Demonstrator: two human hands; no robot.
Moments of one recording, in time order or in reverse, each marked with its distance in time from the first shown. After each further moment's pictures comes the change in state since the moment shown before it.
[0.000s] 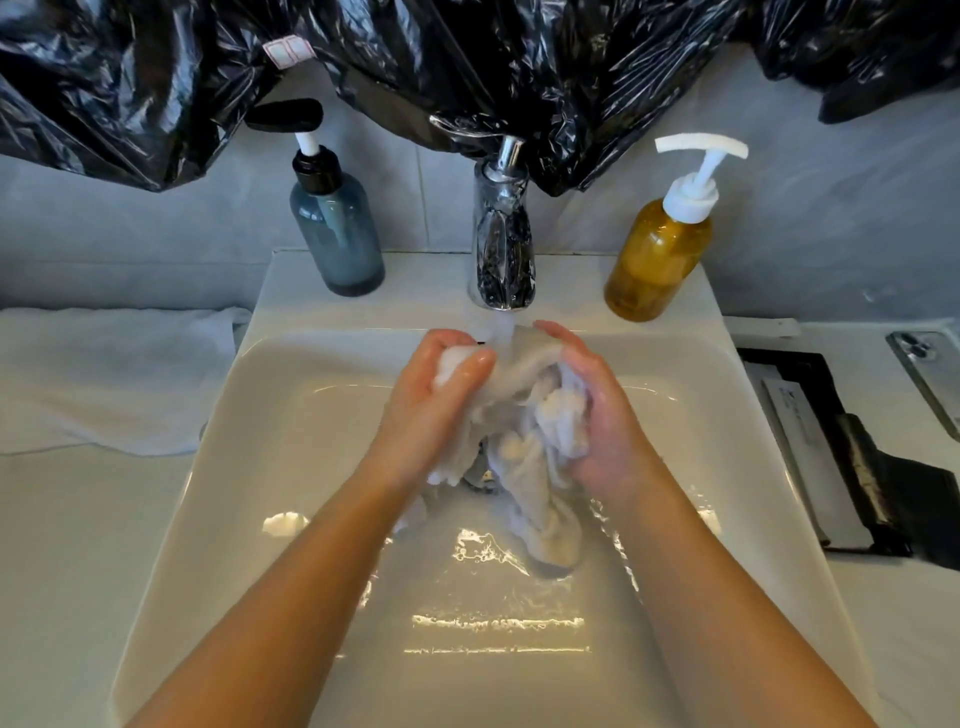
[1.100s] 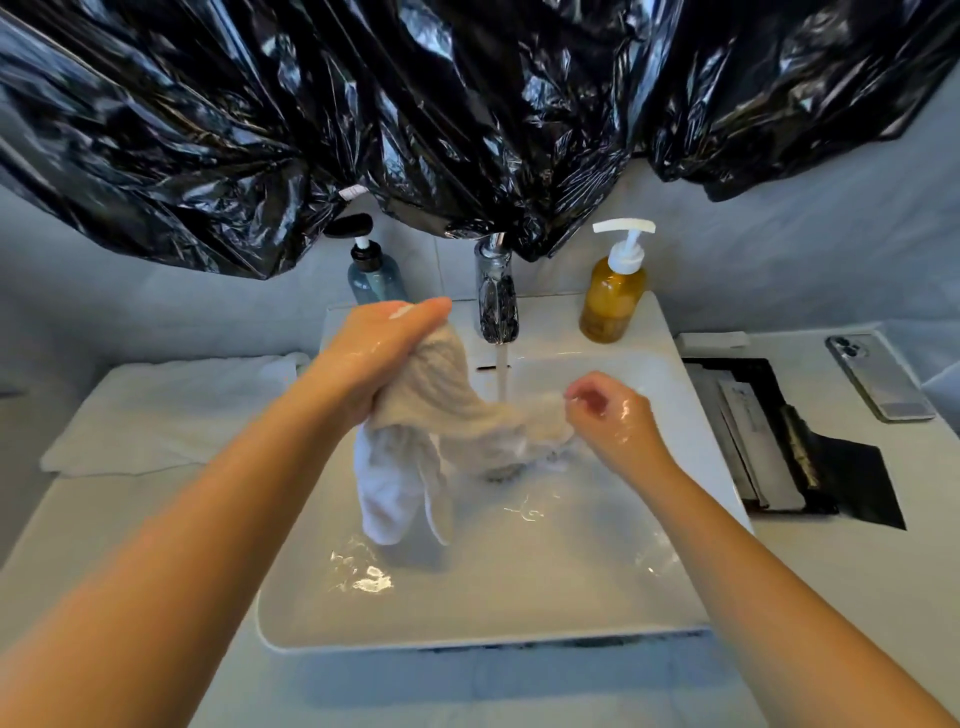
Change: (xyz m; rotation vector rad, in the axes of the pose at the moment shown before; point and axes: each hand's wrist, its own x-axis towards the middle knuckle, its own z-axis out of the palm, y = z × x) left_hand -0.030 0.149 -0.042 0.138 0.076 -0.205; right_hand -0.064 -0.038 -0.009 -1.077 0.319 -0.375
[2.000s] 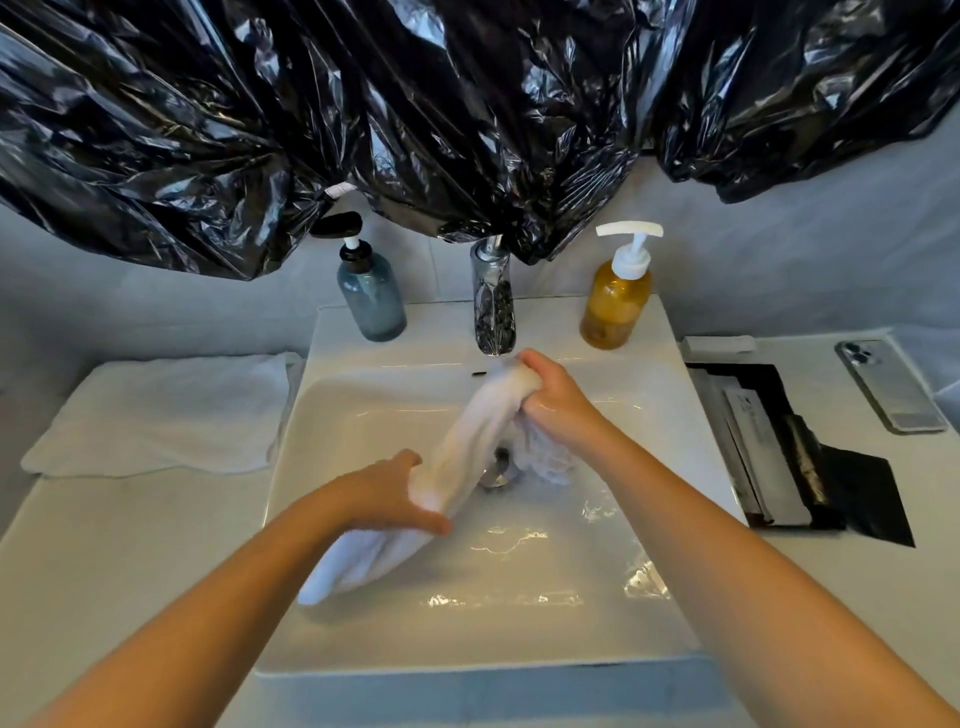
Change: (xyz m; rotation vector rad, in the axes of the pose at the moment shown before) left_hand 0.018 -0.121 -0.005 0.989 -0.508 -0.226; right_hand 0.051 -0.031 0.044 0.183 -0.322 0.053
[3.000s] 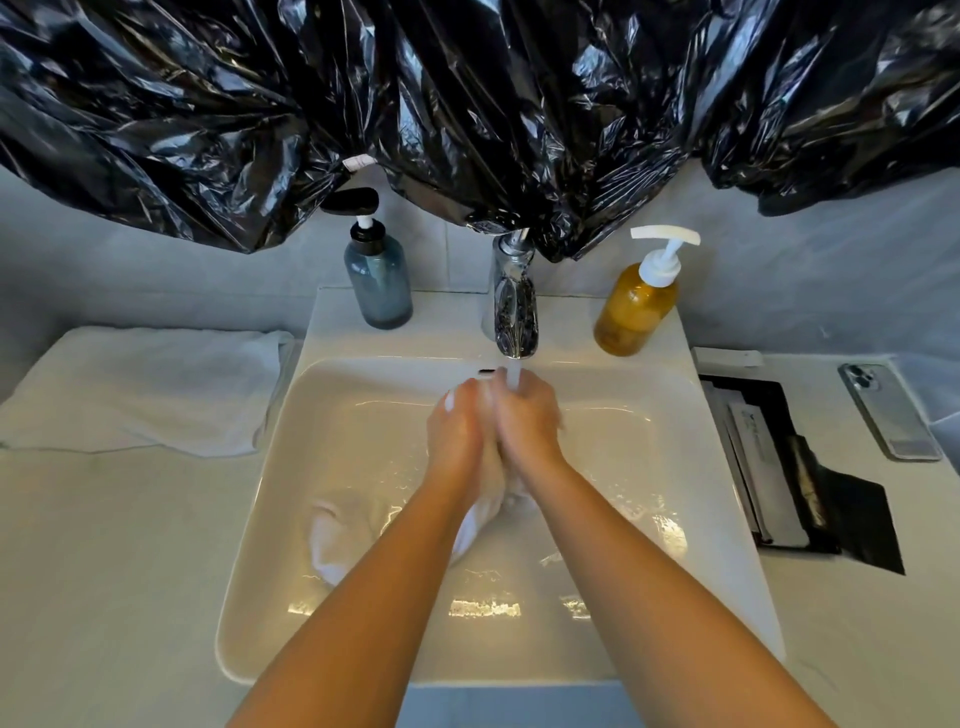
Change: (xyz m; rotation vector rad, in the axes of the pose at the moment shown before) left_hand 0.045 0.086 0.020 -1.607 0.465 0.063; right_hand 0.005 -0.006 0.059 0.092 0.385 0.232
